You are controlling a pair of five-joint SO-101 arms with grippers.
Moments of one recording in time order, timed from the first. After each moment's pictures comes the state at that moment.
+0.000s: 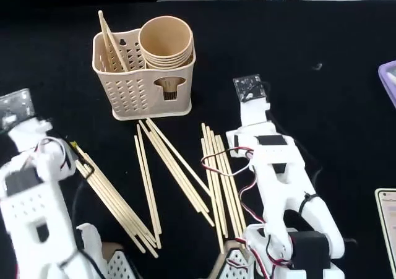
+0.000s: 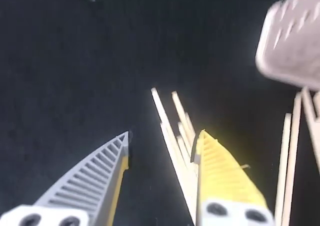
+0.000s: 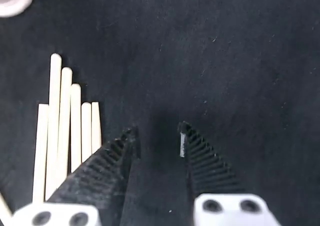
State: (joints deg) left arm -30.3 -57.1 56.2 64.0 -5.1; right arm -1.8 -20.6 59.6 32.3 11.7
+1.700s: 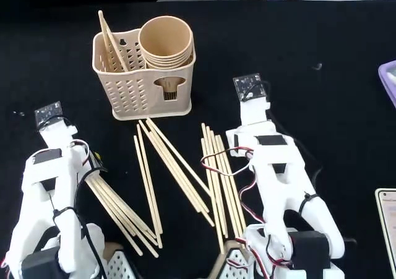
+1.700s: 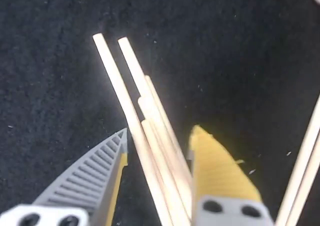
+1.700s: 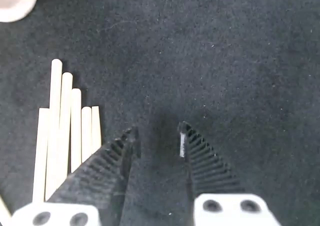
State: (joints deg) left arm -22.9 -31.0 63.7 46.7 4.6; right arm -1.8 -20.6 59.6 31.6 11.7
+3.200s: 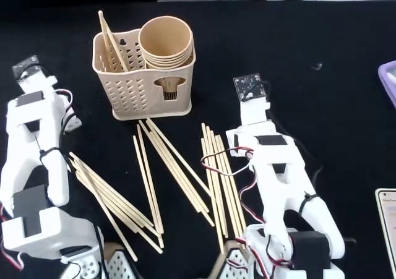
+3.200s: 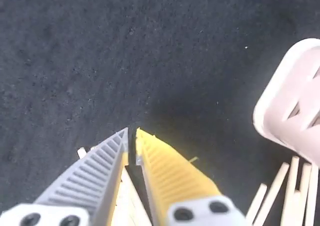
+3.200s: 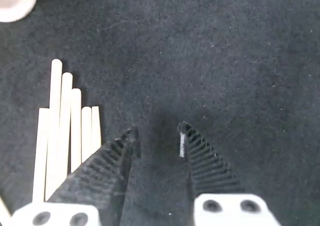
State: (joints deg) left arm -24.1 -1.7 22.6 58.0 10.9; right arm -1.8 -20.6 59.6 31.6 11.7
